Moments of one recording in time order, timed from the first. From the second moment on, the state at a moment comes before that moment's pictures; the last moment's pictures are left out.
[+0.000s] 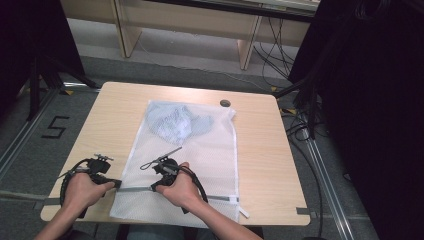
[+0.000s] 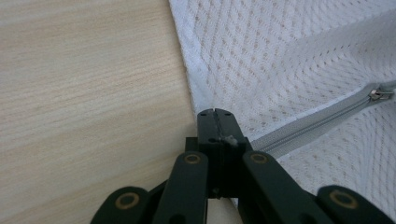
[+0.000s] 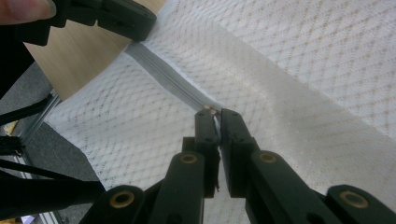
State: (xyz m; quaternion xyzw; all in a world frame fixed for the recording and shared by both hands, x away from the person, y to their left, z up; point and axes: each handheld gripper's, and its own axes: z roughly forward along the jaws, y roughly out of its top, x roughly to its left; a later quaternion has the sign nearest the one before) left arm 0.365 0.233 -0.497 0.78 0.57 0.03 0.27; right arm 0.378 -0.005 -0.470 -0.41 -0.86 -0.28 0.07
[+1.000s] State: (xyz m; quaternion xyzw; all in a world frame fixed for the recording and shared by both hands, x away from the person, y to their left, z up) left arm 0.365 0.233 -0.497 0.78 0.57 0.03 0.27; right arm 0.377 -0.024 -0.468 -0.41 -0.87 -0.27 0.06
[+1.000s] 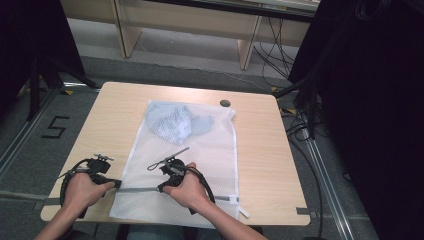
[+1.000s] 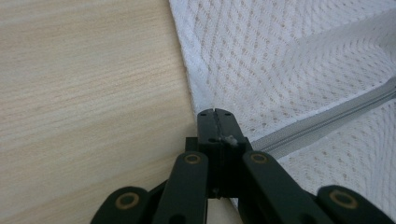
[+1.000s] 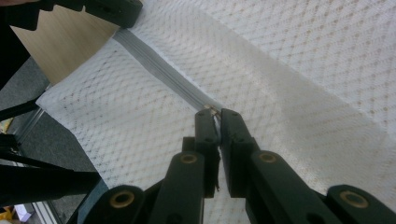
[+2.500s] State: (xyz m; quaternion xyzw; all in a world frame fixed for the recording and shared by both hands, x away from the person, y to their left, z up) left arm 0.365 0.233 -0.496 0.78 0.57 0.03 0.26; right arm 0.375 -0.047 -0.458 -0.42 -0.86 -0.26 0.06
